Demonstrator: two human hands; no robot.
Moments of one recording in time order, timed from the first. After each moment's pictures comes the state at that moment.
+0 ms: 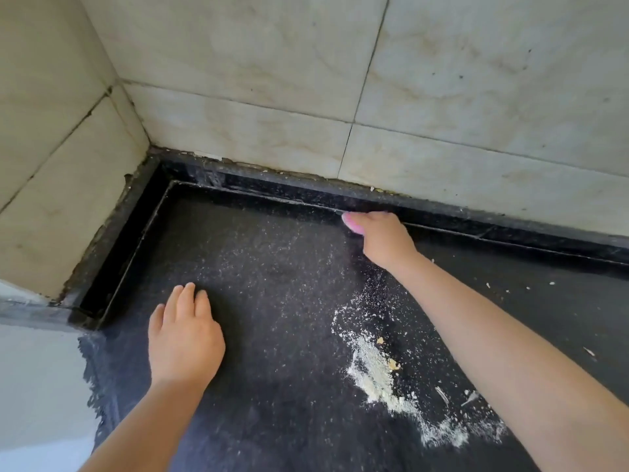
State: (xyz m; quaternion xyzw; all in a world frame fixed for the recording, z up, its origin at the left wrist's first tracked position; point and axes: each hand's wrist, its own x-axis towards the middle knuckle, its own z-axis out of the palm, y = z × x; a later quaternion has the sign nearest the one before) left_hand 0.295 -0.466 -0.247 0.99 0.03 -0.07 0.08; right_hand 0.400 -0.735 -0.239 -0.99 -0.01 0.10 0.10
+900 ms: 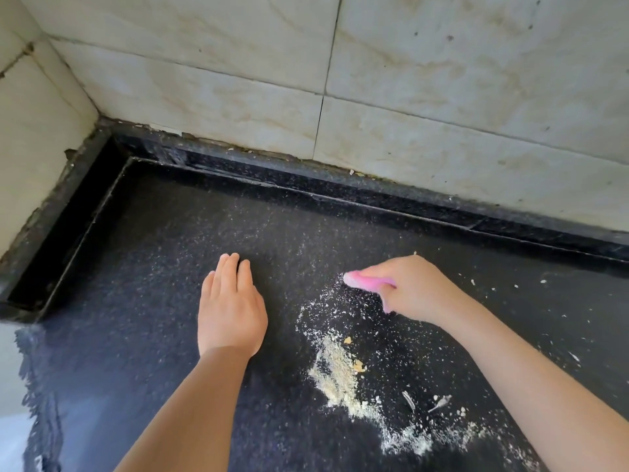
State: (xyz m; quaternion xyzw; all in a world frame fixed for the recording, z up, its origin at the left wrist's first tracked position) left_hand 0.315 -0.557 -0.280 0.98 0.00 -0.02 0.18; right_hand 0.328 -0.784 -0.209 -0.93 -0.03 0.29 0.20
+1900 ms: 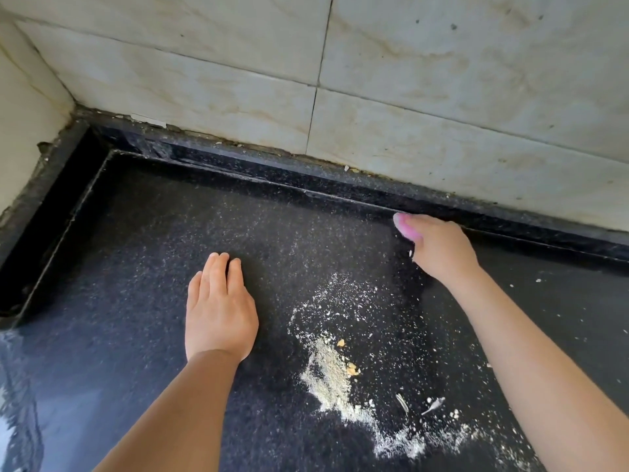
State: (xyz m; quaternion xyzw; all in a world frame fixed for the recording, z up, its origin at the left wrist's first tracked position) left_hand 0.316 -0.560 -0.271 0.99 0.02 -0.06 0.16; right_hand 0.368 -0.840 -0.236 -0.98 0.09 0.14 0.10
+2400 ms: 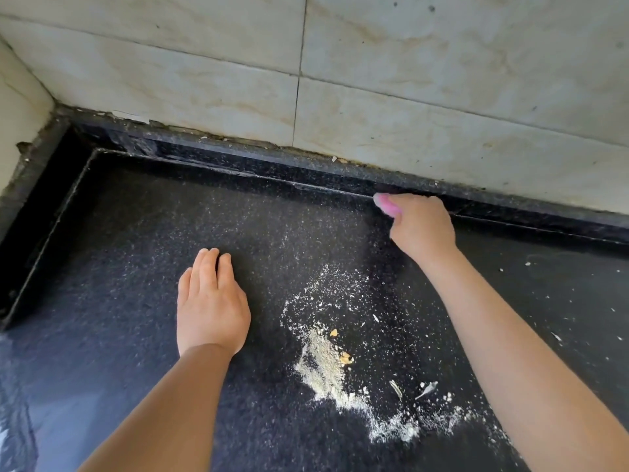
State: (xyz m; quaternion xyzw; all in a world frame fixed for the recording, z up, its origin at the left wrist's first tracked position) left_hand 0.316 -0.557 -0.279 0.99 0.01 -0.04 0.16; right_hand 0.376 -0.818 -0.232 -0.98 0.10 0.08 0.14
